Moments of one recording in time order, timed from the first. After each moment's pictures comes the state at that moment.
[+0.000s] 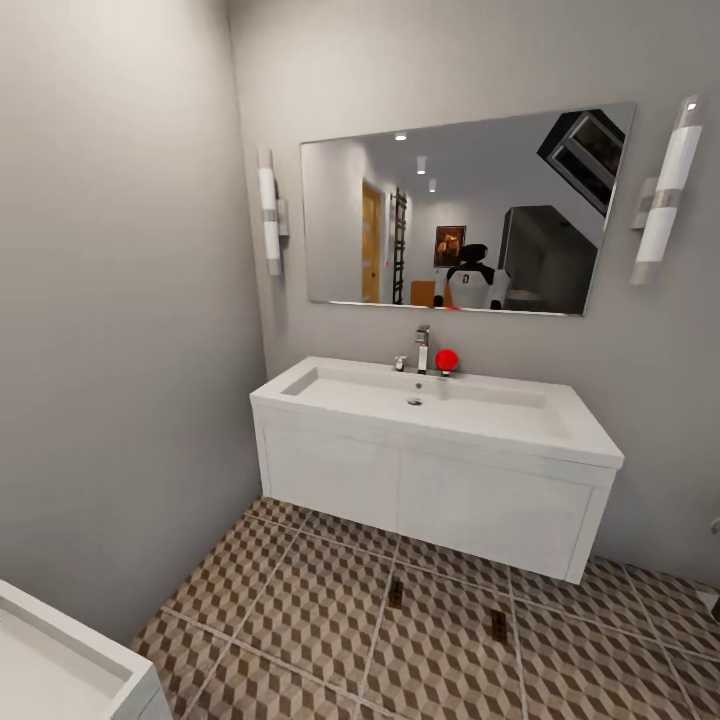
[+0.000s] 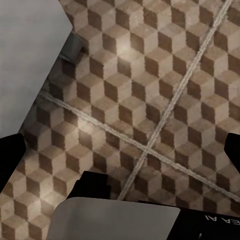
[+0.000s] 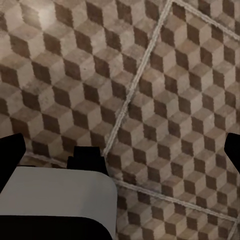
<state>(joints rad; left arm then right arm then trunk) -0.24 -0.05 -0.28 0.00 0.43 -0.16 0.11 -0.25 0.01 0.17 0.03 -0.04 -0.04 -0.16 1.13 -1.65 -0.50</state>
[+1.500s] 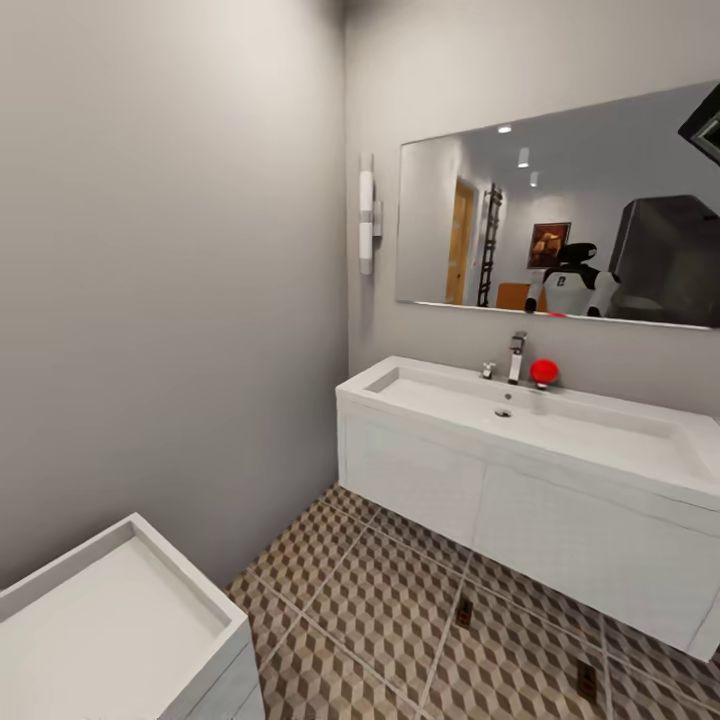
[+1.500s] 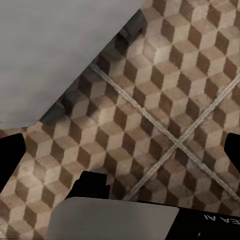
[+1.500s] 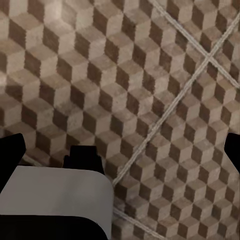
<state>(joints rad) -0.24 -0.06 -0.28 0.00 0.42 -0.16 0.11 -0.25 0.00 0.17 0.03 -0.04 -0.04 -0.16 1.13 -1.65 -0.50</state>
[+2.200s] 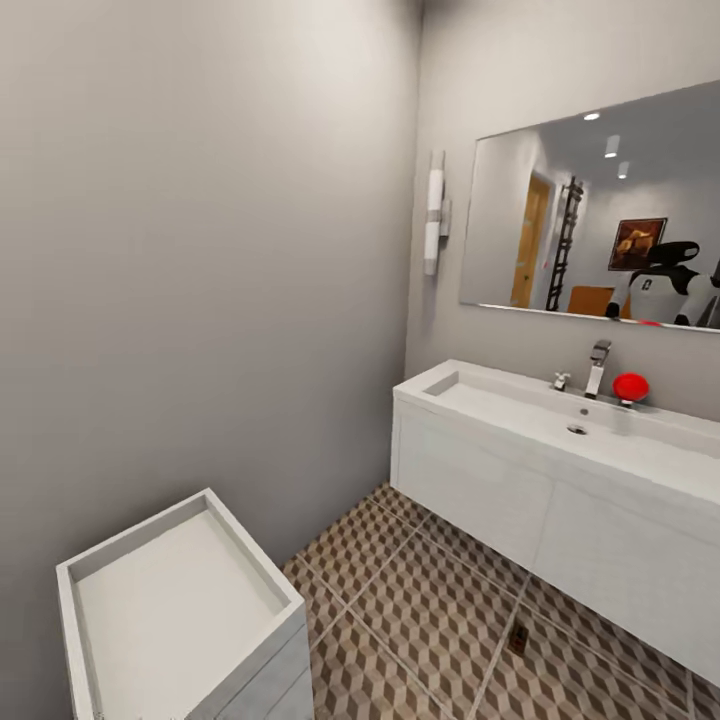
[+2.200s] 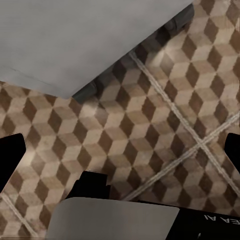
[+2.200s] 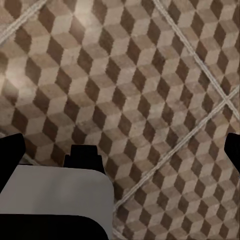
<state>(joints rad) -0.24 -0.06 -0.28 0.00 0.42 -0.16 0.11 -0.25 0.00 0.17 0.03 -0.04 -0.03 -0.16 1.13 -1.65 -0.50</state>
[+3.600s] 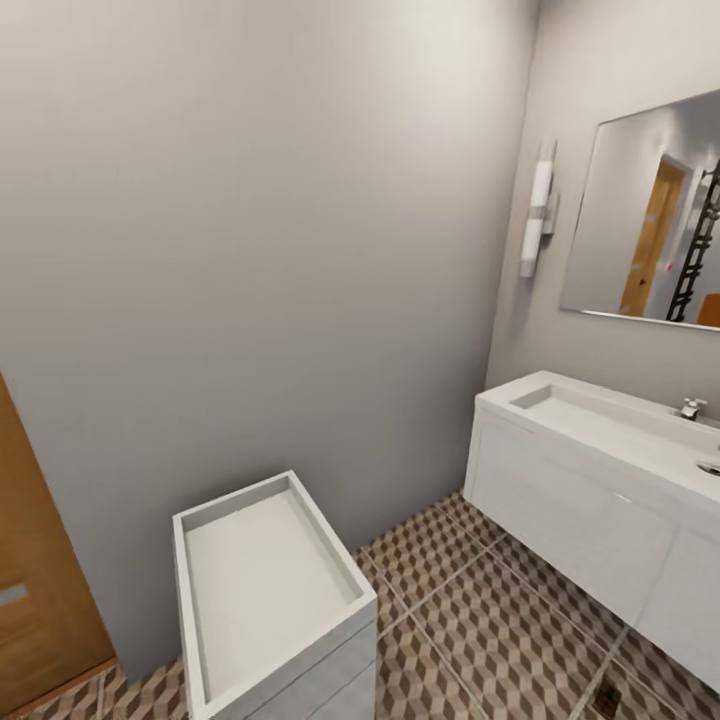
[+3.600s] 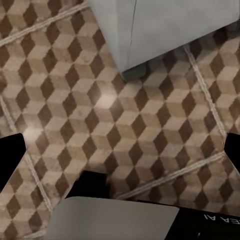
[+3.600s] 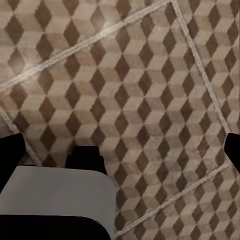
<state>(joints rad) -0.24 -0.06 -0.28 0.00 0.43 -0.16 0.11 -0.25 0.00 0.17 0.03 -0.04 -0.04 -0.16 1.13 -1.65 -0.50</state>
